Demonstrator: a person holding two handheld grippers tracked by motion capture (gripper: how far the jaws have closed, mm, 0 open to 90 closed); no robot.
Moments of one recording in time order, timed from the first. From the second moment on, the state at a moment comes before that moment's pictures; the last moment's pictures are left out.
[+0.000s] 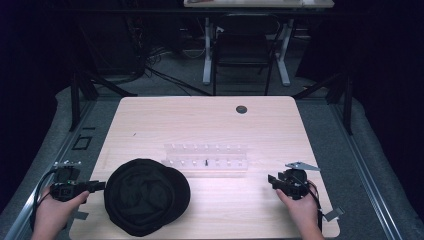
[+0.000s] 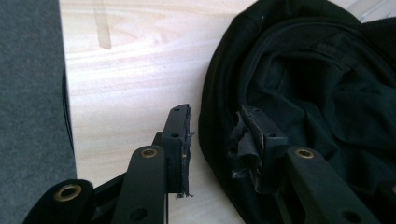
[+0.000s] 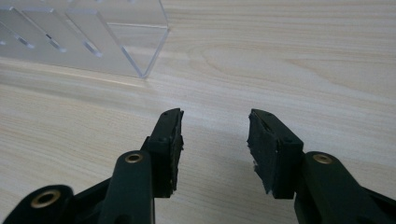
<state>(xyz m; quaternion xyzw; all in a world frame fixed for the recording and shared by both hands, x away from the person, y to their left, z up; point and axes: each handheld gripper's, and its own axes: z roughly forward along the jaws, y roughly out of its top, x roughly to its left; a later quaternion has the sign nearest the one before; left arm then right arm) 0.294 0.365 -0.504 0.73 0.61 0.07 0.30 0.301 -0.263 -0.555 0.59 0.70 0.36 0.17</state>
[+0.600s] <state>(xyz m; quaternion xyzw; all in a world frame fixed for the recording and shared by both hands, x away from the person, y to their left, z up) 0.309 0.360 -0.514 0.74 0.63 0.01 0.25 0.303 -0.265 -0.556 0.59 0.70 0.37 0.15</state>
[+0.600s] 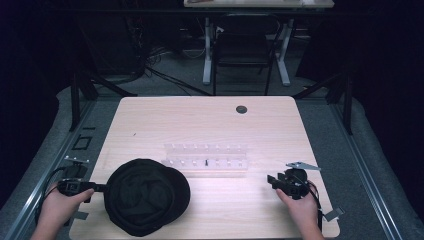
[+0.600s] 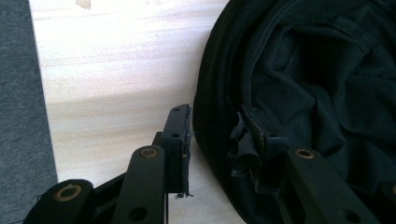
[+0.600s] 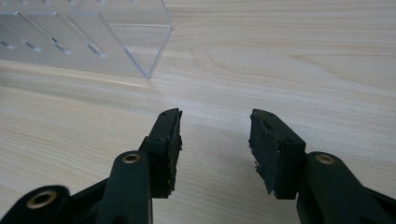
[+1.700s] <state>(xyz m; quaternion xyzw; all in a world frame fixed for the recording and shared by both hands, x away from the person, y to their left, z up) 0.320 0.354 -0.529 0.73 0.65 -0.04 0.19 0.303 -0.262 -0.557 0.59 0.70 0.37 0.15</state>
